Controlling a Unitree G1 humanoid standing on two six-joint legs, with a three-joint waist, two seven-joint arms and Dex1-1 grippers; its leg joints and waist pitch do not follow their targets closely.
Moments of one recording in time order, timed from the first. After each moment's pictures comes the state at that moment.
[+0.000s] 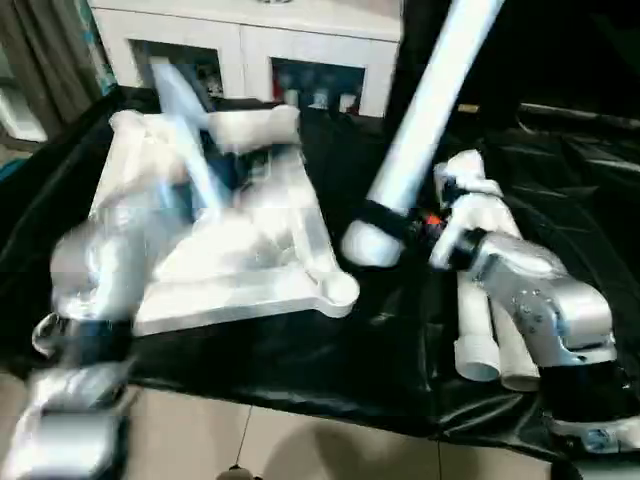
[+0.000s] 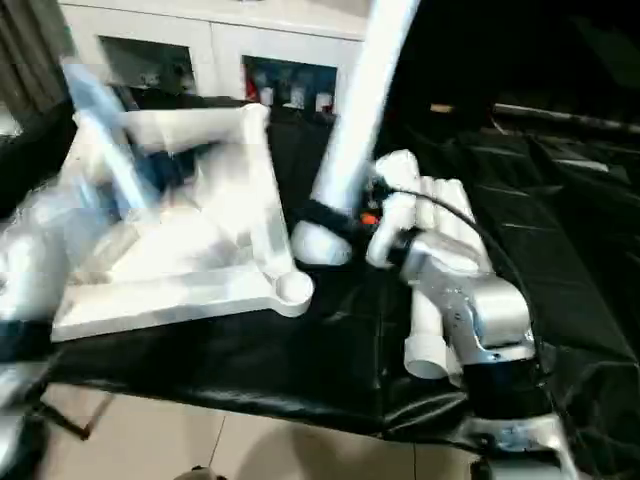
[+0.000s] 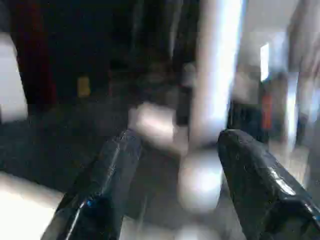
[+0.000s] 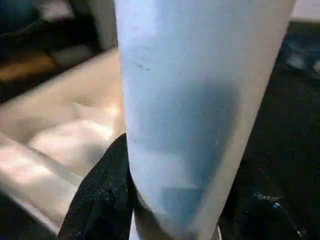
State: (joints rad) left arm -0.58 0.49 -0.07 0.10 -0.44 0.45 -0.93; right arm -0.48 -0.30 0.03 0.06 0.38 0.56 0.52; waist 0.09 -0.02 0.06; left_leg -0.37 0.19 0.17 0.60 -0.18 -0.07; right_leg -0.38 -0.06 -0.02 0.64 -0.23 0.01
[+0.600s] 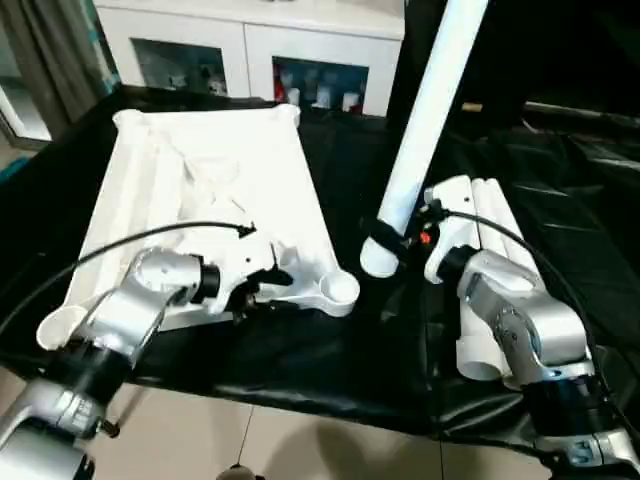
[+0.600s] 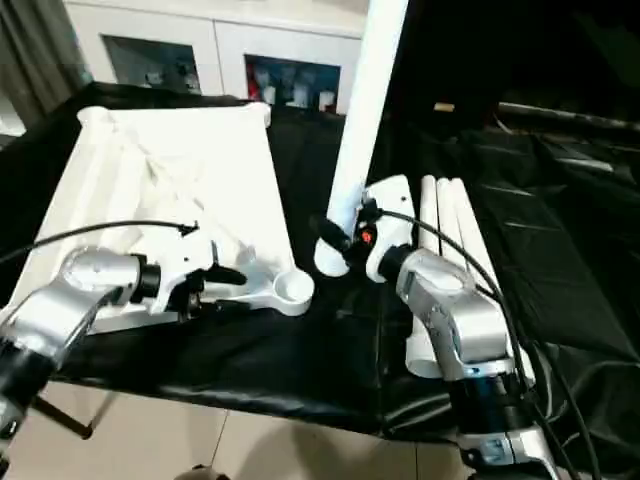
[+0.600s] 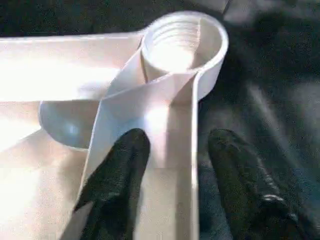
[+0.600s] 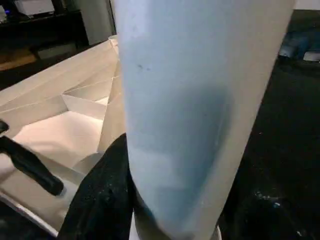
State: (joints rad) left arm -0.60 0.57 -0.39 0.47 -0.08 0.14 -1.10; right arm -0.43 -0.26 0.06 0.06 0.32 0.48 0.50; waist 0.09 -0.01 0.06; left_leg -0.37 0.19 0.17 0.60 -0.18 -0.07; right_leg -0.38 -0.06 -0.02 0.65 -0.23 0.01
